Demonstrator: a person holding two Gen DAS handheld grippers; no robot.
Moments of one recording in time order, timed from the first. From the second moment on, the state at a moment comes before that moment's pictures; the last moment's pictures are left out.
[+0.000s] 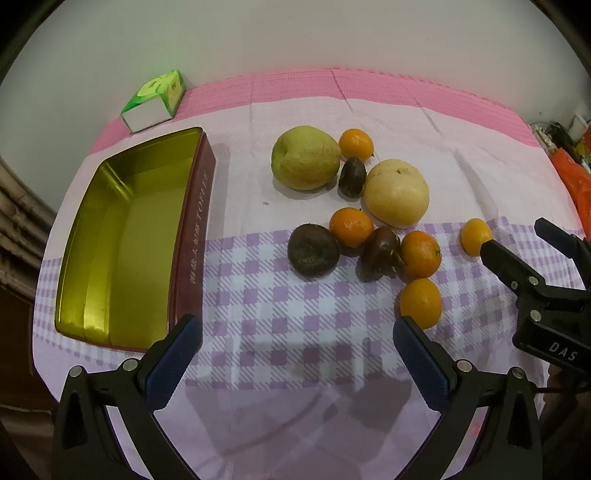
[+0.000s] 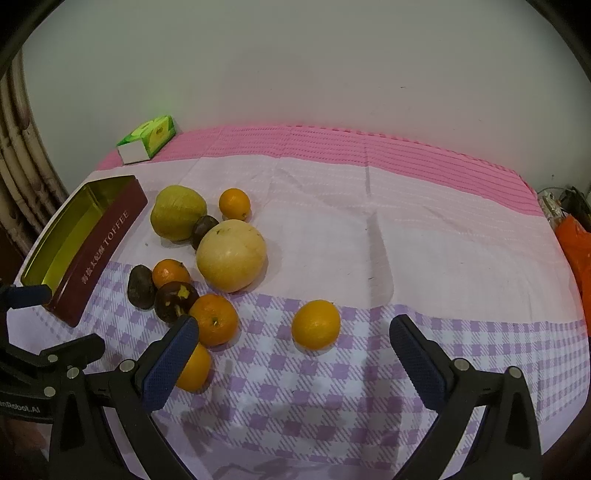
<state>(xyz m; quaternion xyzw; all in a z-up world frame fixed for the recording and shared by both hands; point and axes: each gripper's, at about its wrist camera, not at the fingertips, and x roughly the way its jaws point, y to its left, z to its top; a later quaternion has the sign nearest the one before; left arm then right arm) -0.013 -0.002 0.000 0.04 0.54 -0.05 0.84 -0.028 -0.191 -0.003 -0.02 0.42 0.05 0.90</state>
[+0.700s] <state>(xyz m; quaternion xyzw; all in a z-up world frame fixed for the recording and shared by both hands) -0.011 -0.004 -0.001 0.06 0.55 -0.01 0.83 -0.029 -0.193 -0.008 -0.01 0.42 0.07 0.91</state>
